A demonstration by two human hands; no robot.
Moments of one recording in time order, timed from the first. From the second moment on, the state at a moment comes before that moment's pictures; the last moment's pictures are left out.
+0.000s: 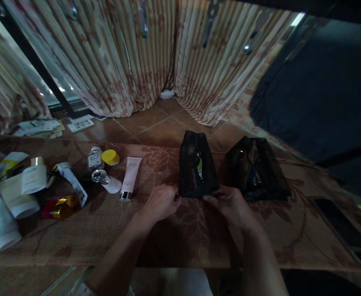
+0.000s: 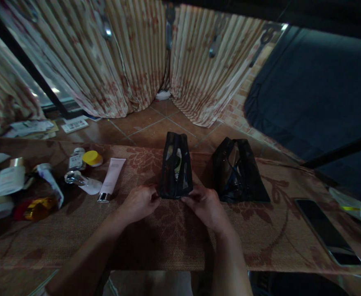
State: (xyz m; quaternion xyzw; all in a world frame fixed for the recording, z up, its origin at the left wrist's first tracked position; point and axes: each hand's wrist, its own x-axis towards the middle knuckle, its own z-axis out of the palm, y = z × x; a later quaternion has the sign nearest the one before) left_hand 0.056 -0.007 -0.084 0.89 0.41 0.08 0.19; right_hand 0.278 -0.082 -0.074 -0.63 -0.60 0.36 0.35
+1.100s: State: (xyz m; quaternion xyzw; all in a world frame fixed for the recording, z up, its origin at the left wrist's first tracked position) left_hand 0.055 -0.007 -0.076 0.88 0.35 0.16 0.26; right_hand 0.277 -0.085 -0.066 -0.61 -0.56 0.36 0.44
